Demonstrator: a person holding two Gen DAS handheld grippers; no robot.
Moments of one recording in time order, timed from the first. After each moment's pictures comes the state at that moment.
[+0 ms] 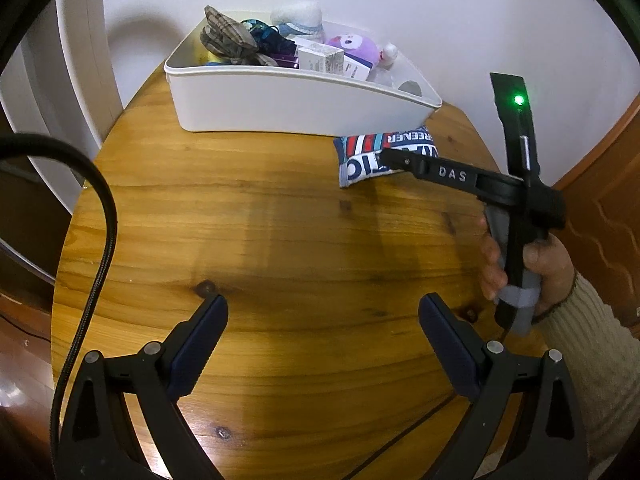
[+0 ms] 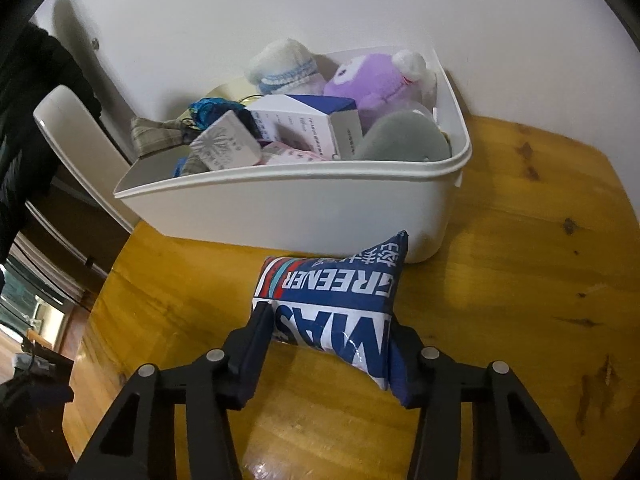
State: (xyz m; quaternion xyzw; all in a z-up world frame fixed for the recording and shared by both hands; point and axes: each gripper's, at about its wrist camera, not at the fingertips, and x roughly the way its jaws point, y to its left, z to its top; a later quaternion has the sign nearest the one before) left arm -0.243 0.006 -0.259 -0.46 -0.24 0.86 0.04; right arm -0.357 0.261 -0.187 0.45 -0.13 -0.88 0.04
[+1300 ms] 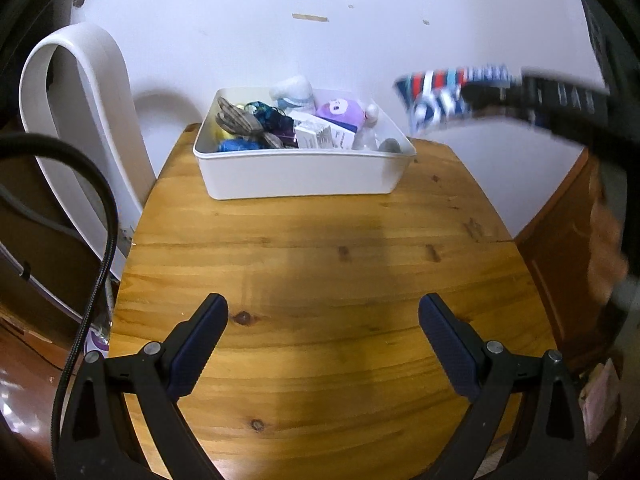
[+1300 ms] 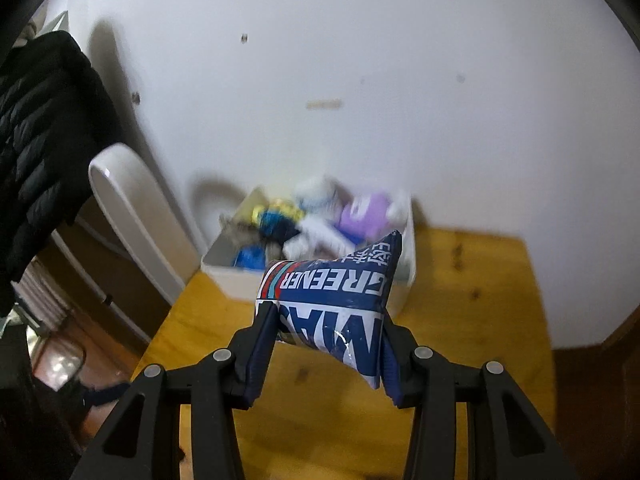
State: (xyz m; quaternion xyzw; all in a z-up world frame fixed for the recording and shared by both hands) left arm -0.199 -0.003 -0.199 -0.38 -0.18 0.91 0.01; right arm -0.275 0.224 -0.003 0.35 -0.08 -0.93 -0.03
